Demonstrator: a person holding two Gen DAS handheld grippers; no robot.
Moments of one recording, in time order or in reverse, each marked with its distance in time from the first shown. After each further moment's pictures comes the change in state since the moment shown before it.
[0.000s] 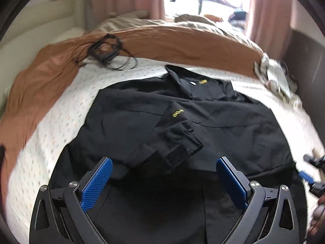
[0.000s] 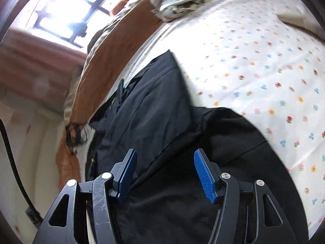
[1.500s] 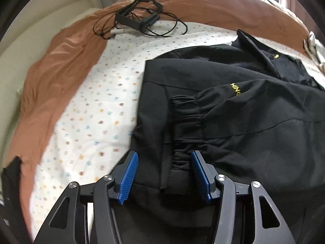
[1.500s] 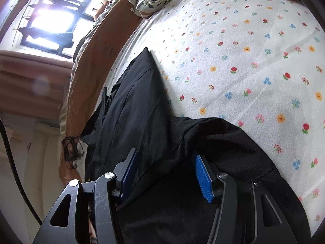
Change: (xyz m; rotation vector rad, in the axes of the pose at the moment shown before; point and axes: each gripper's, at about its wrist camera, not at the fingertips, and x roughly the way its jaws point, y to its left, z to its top) left arm 0.098 0.120 0.010 0.018 0.191 0.280; right arm 0.046 -0.023 0.016 0.086 0.026 -0.011
